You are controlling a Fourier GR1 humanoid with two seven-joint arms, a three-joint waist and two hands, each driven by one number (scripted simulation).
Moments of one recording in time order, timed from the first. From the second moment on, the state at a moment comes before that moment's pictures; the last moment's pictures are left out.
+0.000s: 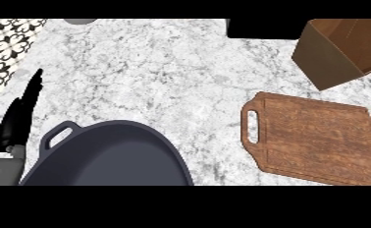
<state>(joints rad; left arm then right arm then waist) -0.13 0.47 0.03 -1.30 -0.11 0.19 0.04 -0.93 -0.82 -0.41 -0.45 0.65 0.12 -0.46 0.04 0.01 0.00</state>
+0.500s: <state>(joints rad) -0.16 0.46 0.03 -1.31 -0.11 0.17 0.06 -1.05 -0.72 -0.39 -0.27 0.70 0.01 -0.39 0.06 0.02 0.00</state>
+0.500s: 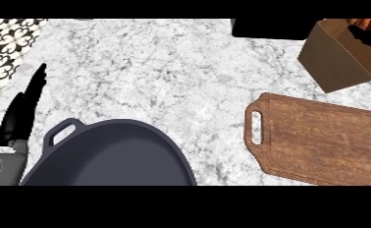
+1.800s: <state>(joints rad) -0.17 0.46 0.01 -1.31 -0.12 0.18 0.06 -1.07 -0.69 -0.60 -0.18 0.52 -0.10 -0.42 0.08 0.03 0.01</state>
